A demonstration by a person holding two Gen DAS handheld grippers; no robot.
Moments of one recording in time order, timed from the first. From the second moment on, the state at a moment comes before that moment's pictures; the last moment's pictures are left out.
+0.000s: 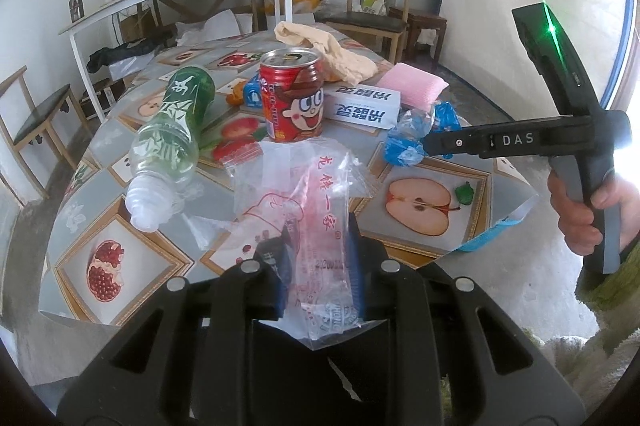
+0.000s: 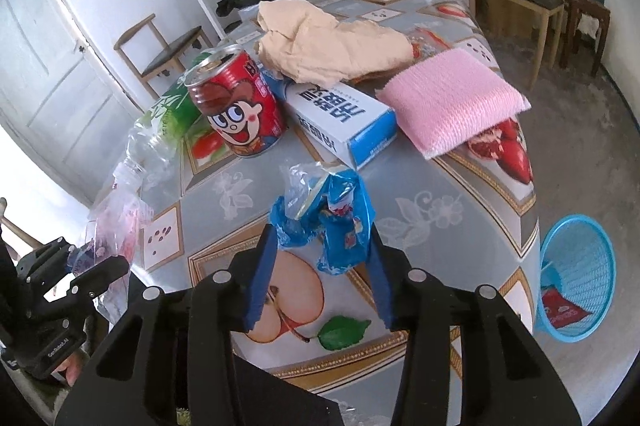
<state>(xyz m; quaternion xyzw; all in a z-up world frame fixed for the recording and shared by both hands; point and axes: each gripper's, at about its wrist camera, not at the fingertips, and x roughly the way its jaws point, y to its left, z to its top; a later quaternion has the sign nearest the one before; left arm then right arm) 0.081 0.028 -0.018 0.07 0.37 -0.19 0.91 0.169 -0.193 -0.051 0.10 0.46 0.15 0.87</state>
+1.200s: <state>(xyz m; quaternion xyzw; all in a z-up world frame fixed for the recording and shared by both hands) 0.090 -0.081 0.065 0.07 0.30 -0.35 0.88 0.080 -0.342 0.015 0.22 0.31 0.04 0.92</state>
